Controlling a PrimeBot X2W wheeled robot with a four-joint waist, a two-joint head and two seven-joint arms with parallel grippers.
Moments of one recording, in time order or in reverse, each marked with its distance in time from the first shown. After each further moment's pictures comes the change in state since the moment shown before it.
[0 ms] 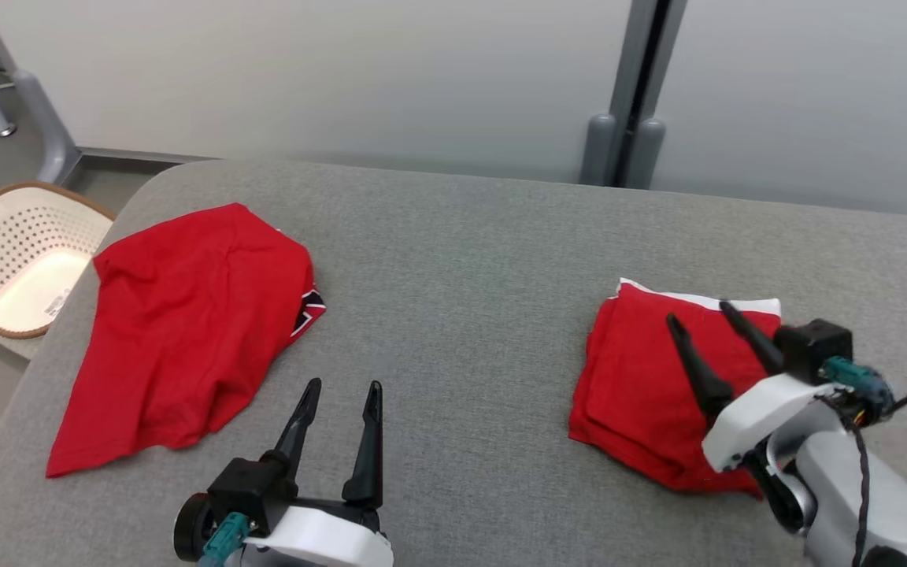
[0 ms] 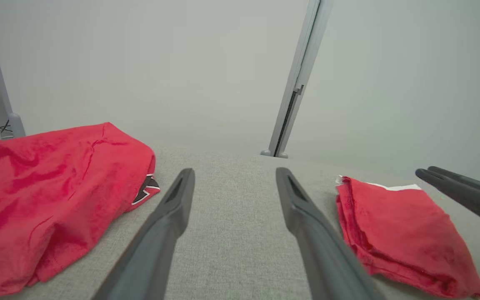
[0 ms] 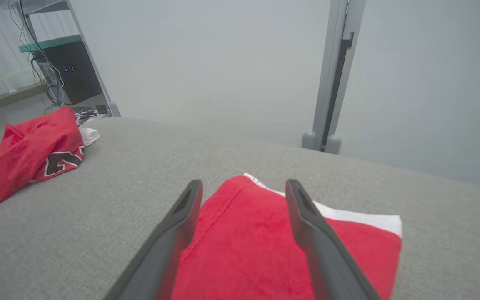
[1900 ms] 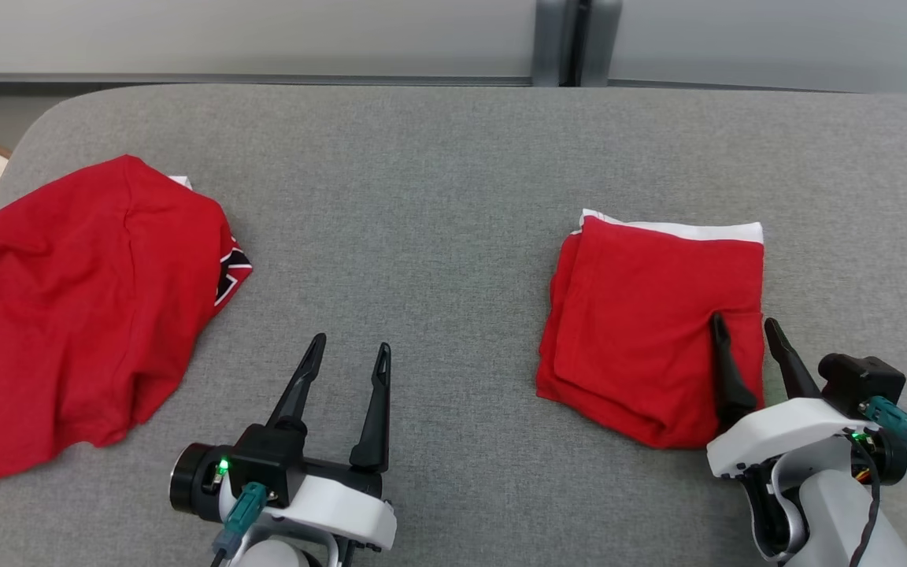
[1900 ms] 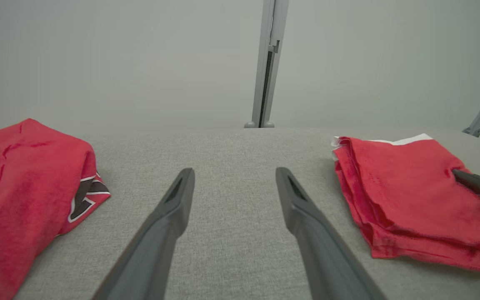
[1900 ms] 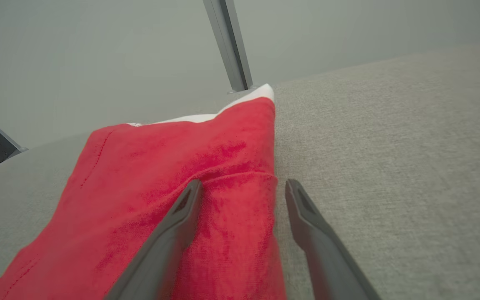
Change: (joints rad) left arm -0.073 0.000 0.027 -0.007 0.148 -0.010 0.000; right arm 0.194 0.235 -0.570 -0.210 -0.291 0.000 0.065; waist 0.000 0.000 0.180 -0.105
